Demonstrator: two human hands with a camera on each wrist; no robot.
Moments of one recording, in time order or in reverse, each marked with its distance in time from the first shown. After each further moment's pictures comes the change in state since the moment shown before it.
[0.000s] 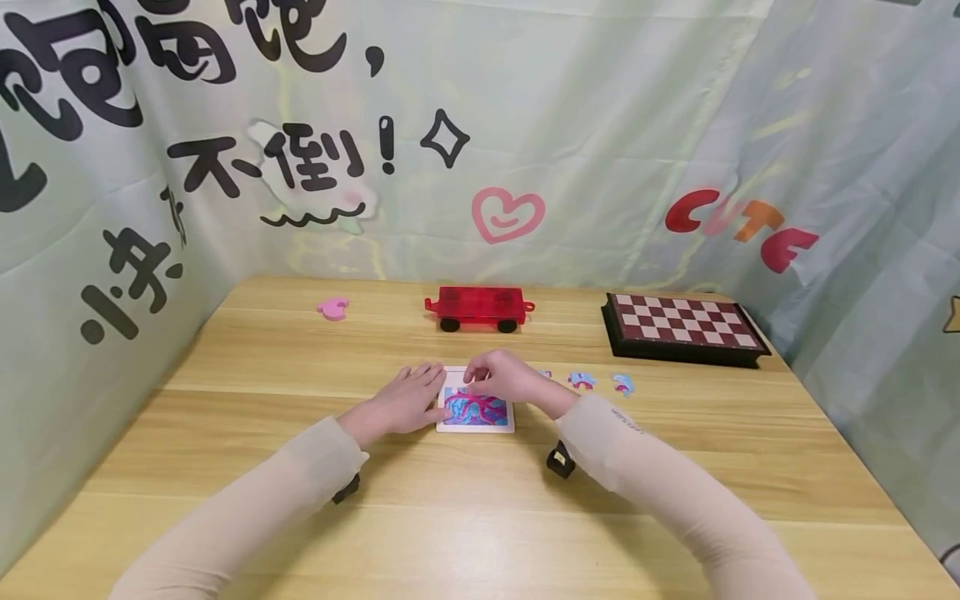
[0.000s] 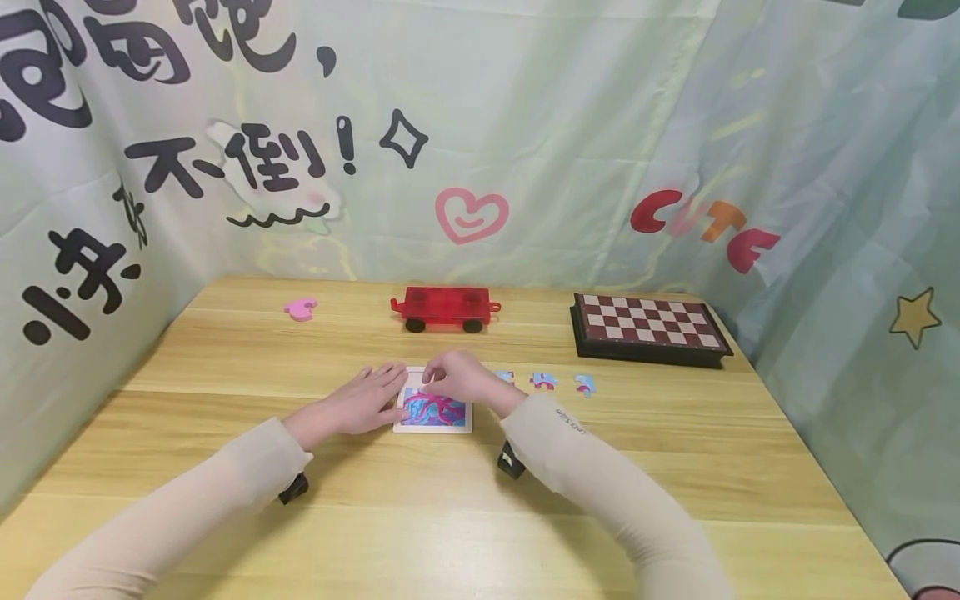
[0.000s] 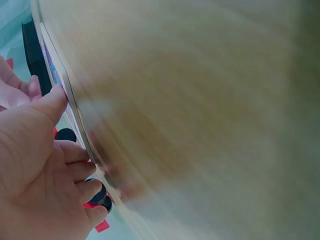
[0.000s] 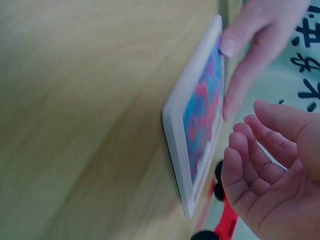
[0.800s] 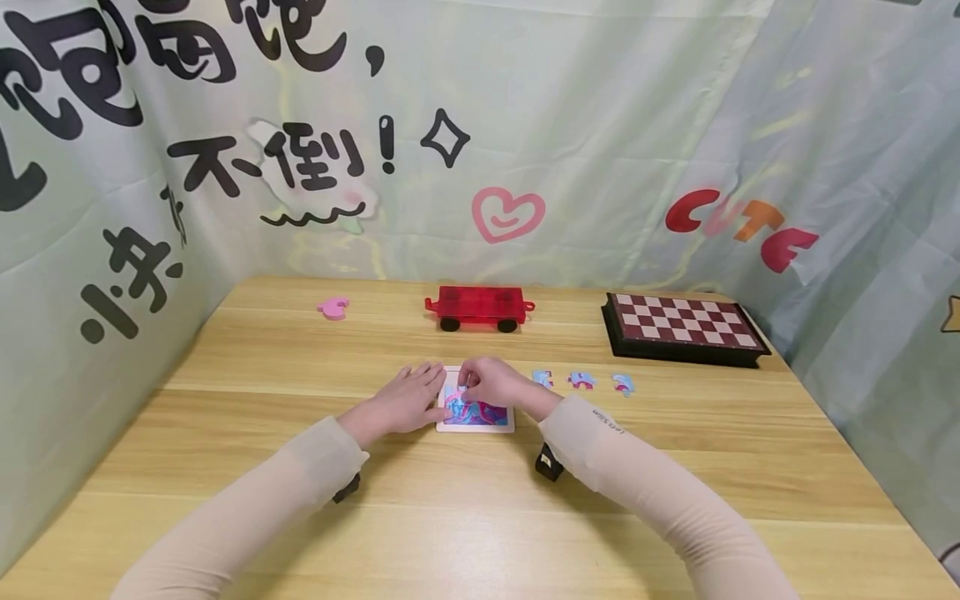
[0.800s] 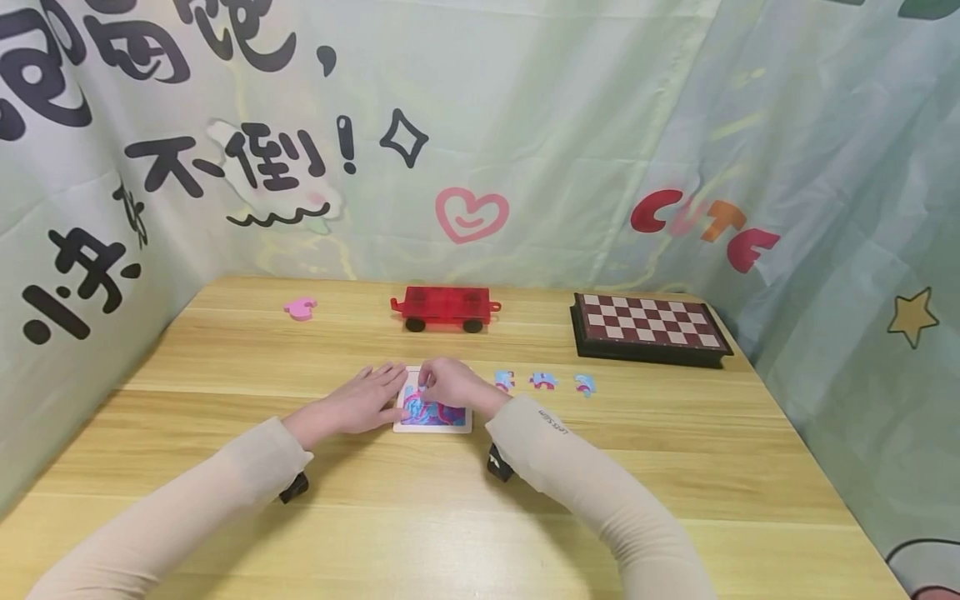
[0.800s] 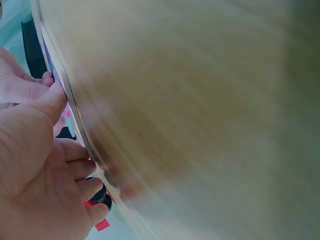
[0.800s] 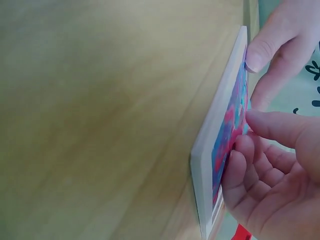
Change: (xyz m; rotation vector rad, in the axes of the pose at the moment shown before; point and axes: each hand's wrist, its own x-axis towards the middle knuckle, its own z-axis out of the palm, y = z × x) left_hand 0.000 0.000 -0.001 0.004 -0.015 0.002; right_hand 0.010 -0.006 0.016 -0.021 -0.022 0.123
